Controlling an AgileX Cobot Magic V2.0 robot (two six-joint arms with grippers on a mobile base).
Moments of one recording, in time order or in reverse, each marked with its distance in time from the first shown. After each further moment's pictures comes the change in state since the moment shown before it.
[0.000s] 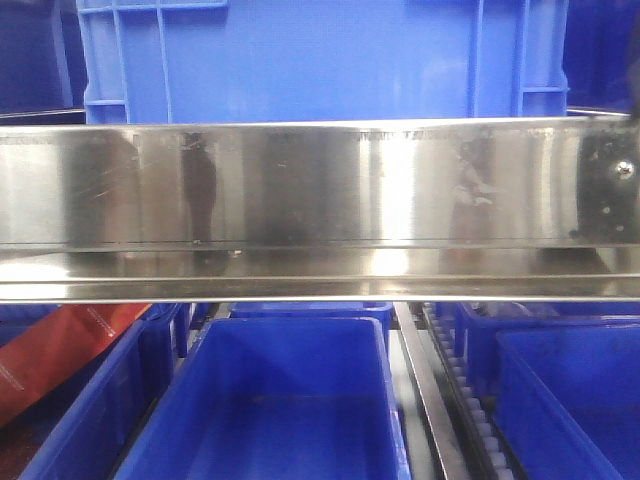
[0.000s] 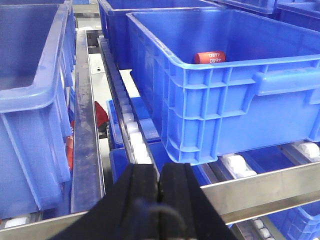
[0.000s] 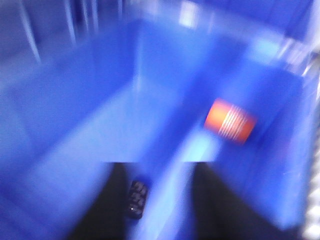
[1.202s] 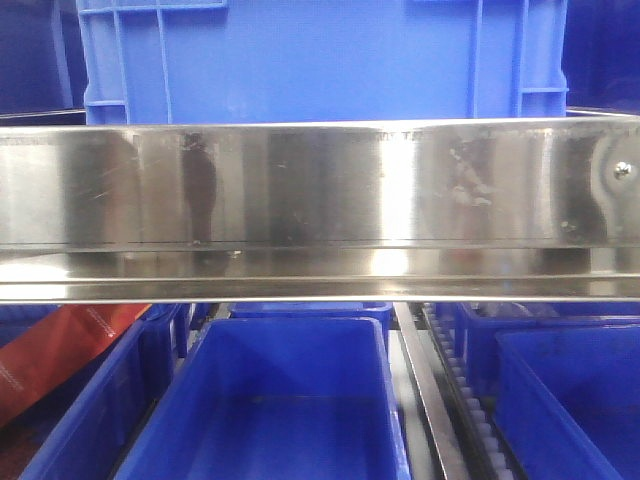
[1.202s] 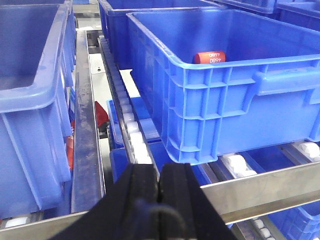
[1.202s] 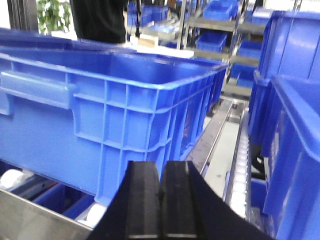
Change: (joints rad) left arm 0.000 0.000 0.000 0.000 0.000 0.000; right arm -0.086 -1.226 1.397 -0.027 -0.580 0.004
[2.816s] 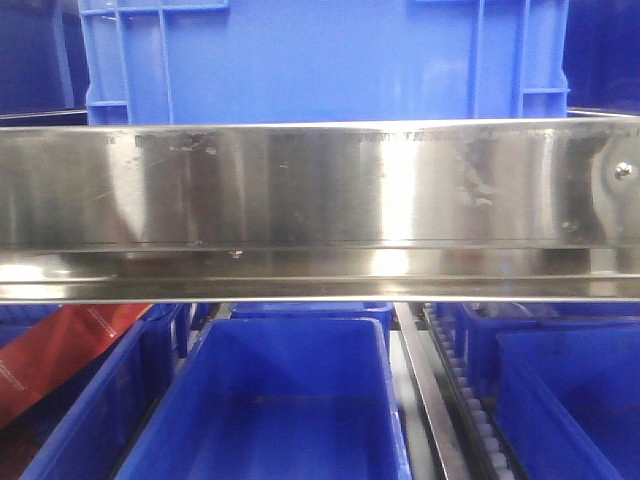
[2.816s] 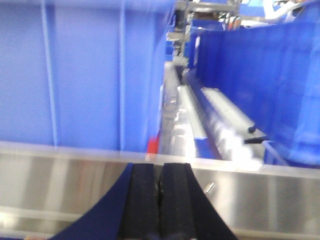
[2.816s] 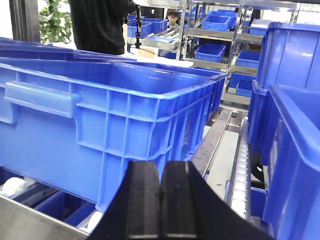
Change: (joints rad) left arm 0.261 -0.424 0.786 0.001 -0.583 -0.014; right arm 0.000 -0.008 0.000 0.000 -0.016 0.000
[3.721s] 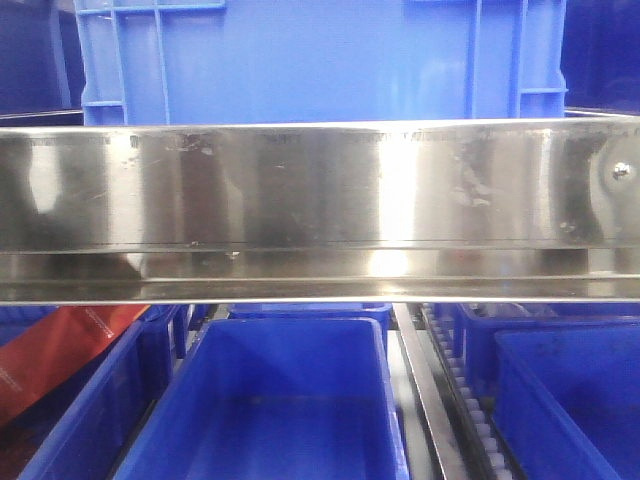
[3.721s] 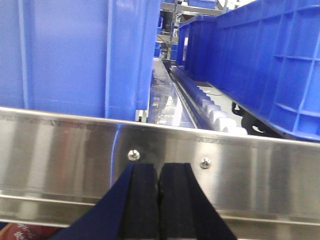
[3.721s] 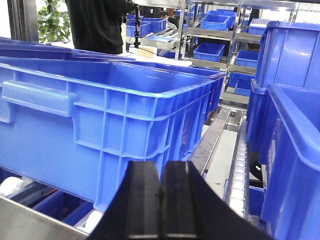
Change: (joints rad) left arm -0.092 0.000 0.129 0.155 -0.165 -0.188; right arm 0.000 0.000 0.002 0.000 0.000 0.000
